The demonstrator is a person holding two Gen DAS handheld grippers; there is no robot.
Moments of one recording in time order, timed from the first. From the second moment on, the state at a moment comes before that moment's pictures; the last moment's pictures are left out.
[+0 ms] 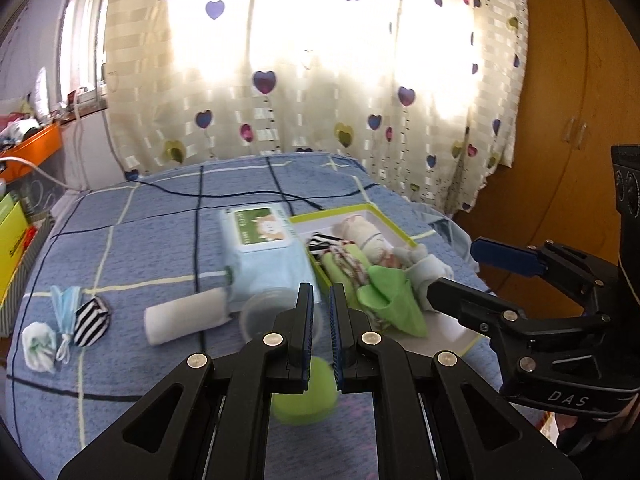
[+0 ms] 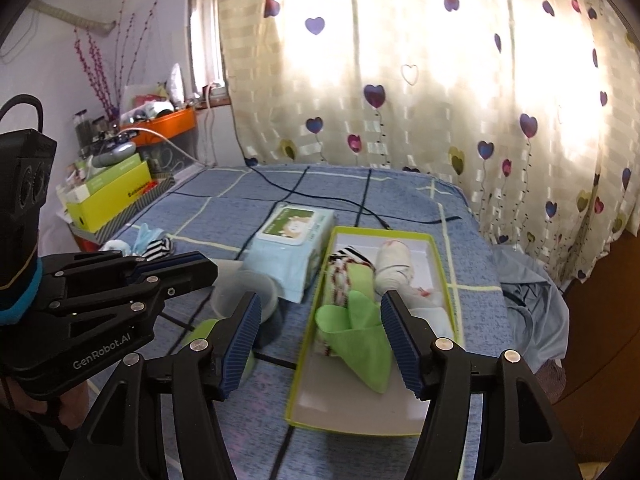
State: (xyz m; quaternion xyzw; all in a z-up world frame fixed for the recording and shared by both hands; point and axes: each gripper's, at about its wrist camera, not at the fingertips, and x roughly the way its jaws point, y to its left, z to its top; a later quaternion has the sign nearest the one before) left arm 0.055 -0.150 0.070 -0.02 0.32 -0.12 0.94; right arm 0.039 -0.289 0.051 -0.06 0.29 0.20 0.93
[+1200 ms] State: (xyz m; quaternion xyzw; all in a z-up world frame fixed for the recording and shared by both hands) left arm 0.052 -0.025 0.017 -0.10 0.37 -0.04 0.92; right arm 0.057 -0.184 0.025 -0.08 0.33 0.28 0.90
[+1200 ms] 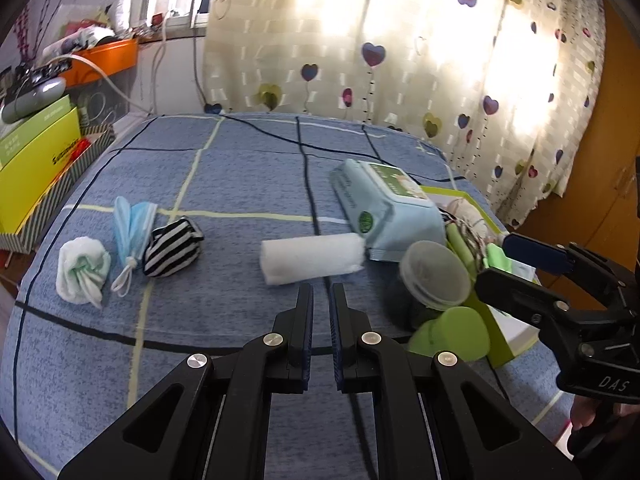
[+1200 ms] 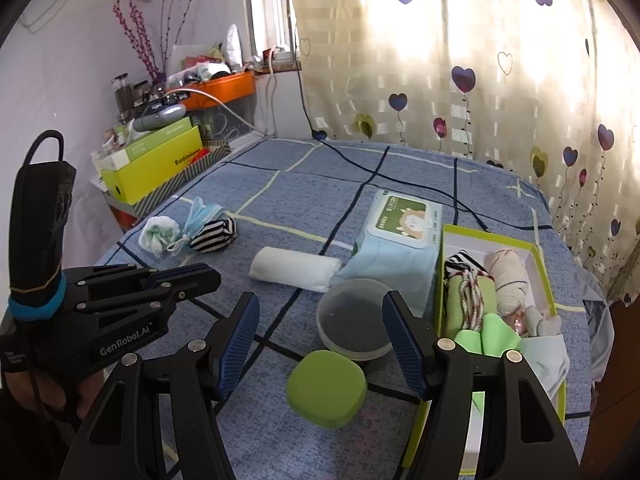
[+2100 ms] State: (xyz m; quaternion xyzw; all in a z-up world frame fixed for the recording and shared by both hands) left arm 0.040 0.128 -0.001 -0.17 0.34 0.11 0.92; right arm 0.089 -0.078 0.002 -0.09 0.37 0.36 0.85
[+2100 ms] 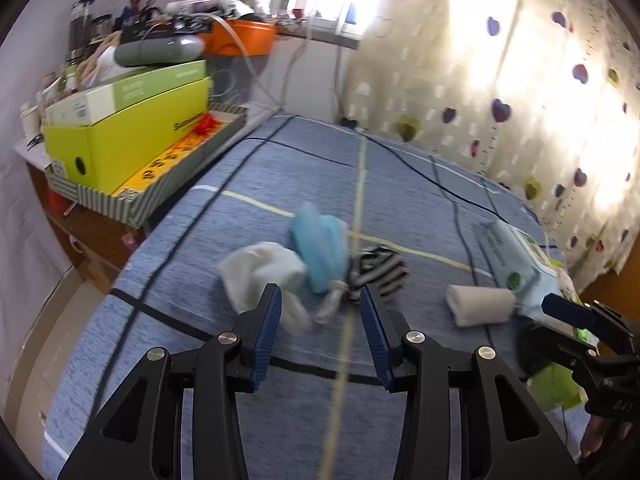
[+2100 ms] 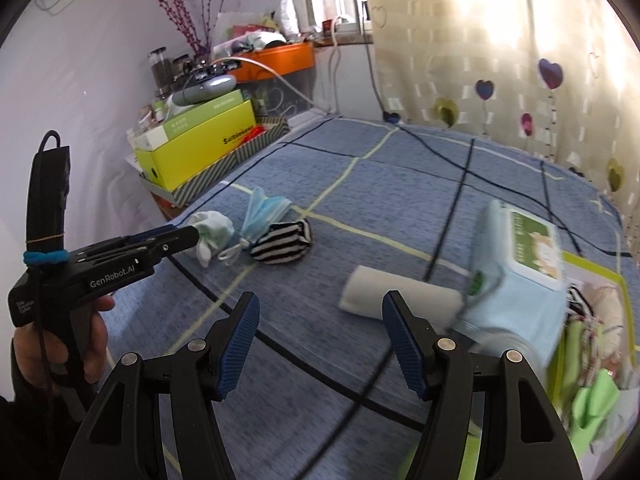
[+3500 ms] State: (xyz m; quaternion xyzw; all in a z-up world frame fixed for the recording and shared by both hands) left arm 0.057 0.158 -0.017 -0.19 0.35 0.10 0.91; right arm 0.145 0.012 -0.040 -0.04 0.42 0.38 0.83
